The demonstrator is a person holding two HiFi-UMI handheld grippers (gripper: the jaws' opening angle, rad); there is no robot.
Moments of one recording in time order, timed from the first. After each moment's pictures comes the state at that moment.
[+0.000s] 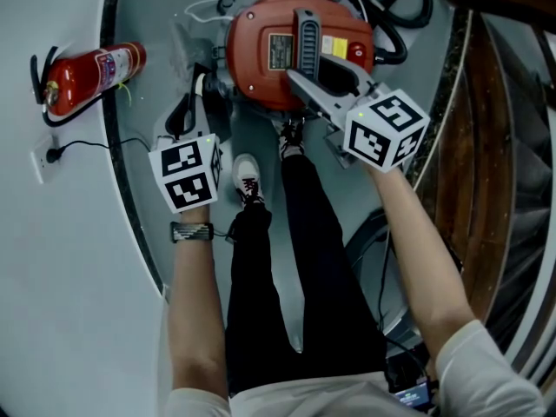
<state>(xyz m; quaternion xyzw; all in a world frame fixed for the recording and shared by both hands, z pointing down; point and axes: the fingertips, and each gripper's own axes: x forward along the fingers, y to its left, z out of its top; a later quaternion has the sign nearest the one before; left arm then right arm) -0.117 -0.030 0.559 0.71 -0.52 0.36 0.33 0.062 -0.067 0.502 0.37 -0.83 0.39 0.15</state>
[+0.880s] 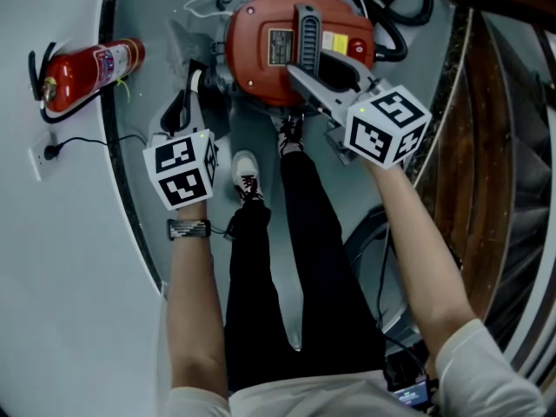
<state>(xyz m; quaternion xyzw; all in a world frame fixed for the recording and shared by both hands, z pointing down) -0.124 -0.030 0.559 0.70 -0.53 0.35 0.33 0.062 -0.067 0.502 0.36 -0.83 0.39 0.15</state>
